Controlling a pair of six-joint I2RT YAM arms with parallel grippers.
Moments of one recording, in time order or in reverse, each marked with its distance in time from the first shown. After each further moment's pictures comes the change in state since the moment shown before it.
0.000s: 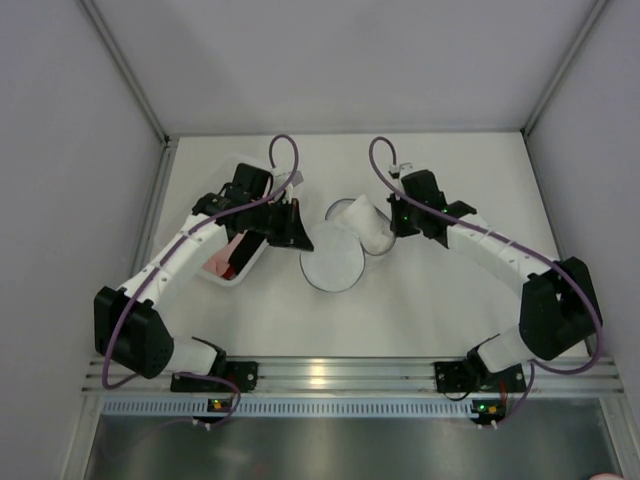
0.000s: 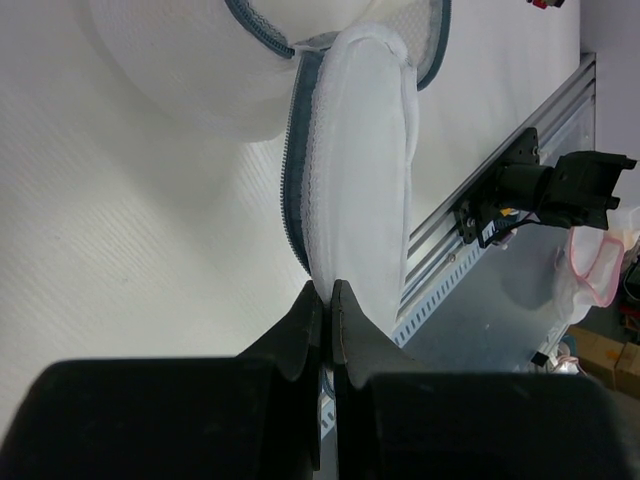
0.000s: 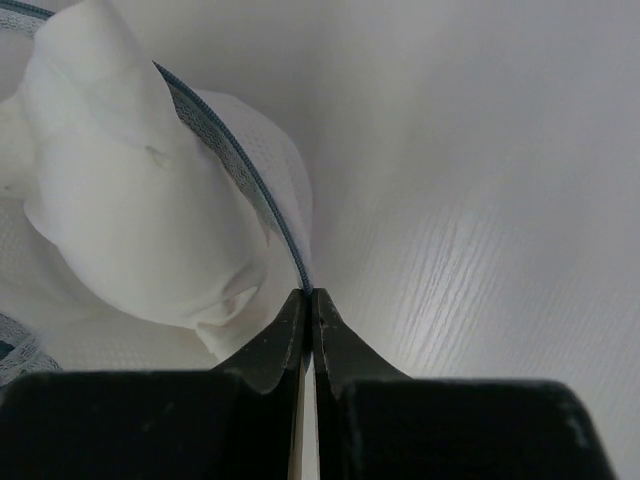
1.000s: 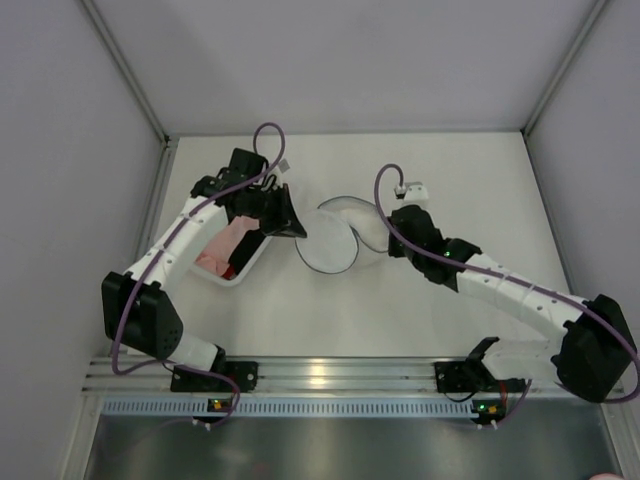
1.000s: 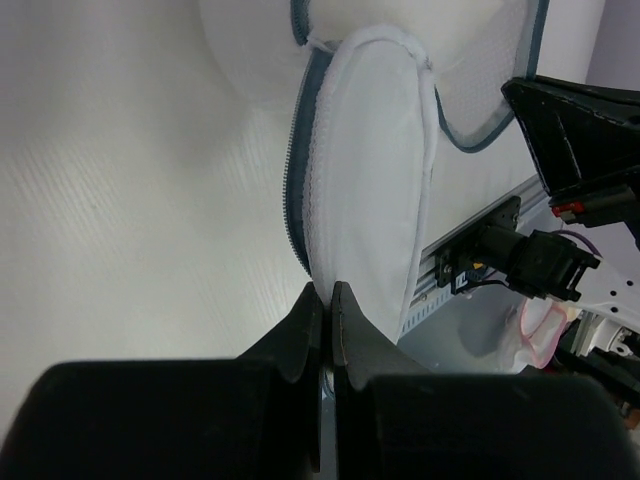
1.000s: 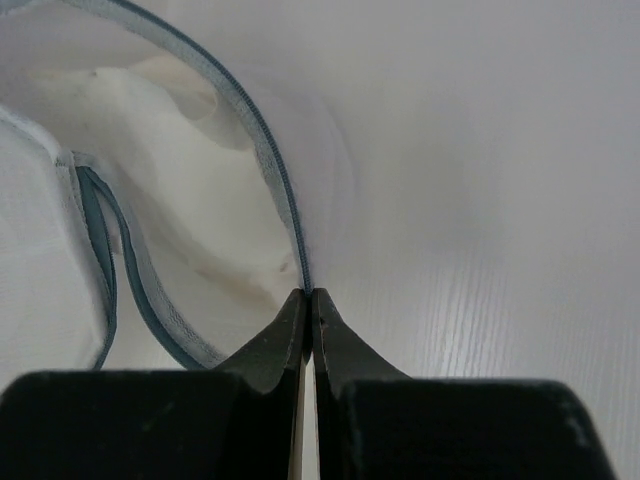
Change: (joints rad) left arm 0.064 0.101 0.140 -0.106 -0.069 -0.146; right arm 0.256 -0.275 -0.214 0.099 0.393 0.238
